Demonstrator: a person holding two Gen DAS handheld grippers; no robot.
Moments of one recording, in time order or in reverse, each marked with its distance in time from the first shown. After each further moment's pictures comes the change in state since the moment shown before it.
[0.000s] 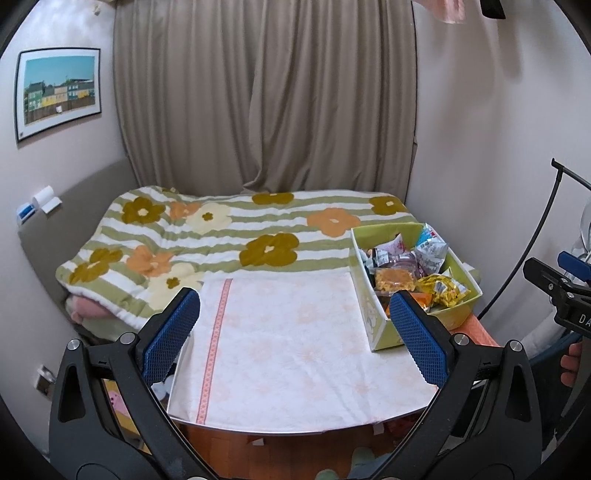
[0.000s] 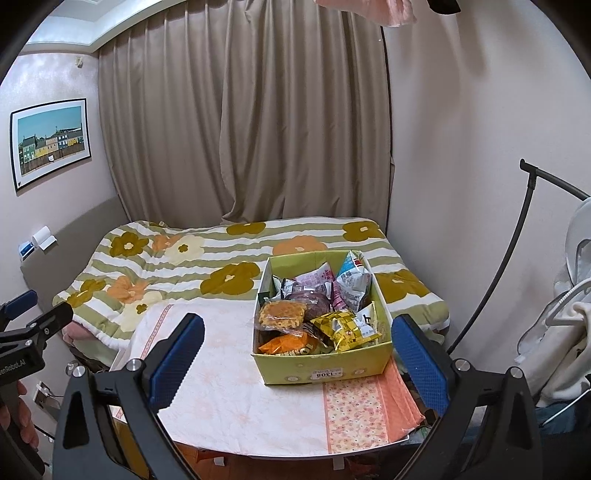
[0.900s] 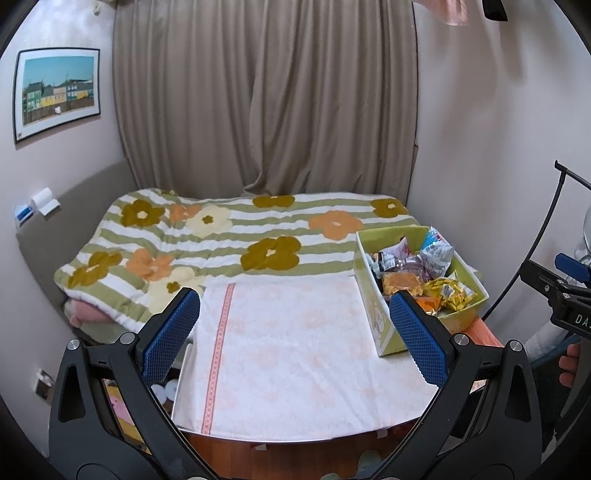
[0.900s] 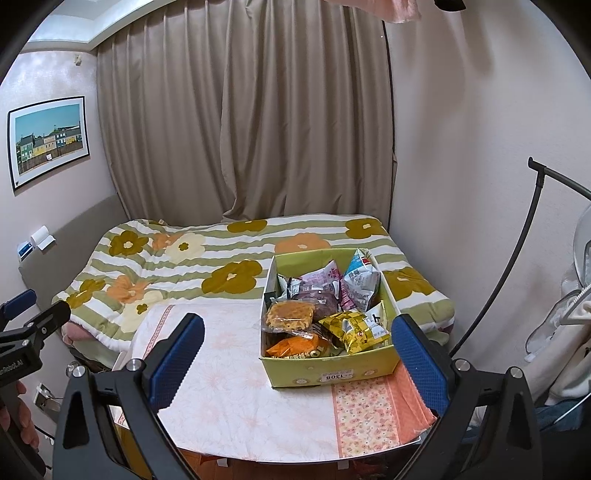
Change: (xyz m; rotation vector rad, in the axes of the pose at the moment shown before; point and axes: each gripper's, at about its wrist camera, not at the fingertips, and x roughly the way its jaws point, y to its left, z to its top) left arm 0.013 0.008 -0.001 0.005 -0.017 0.005; right arm 0.017 0.012 0.002 0.003 0.010 -0.002
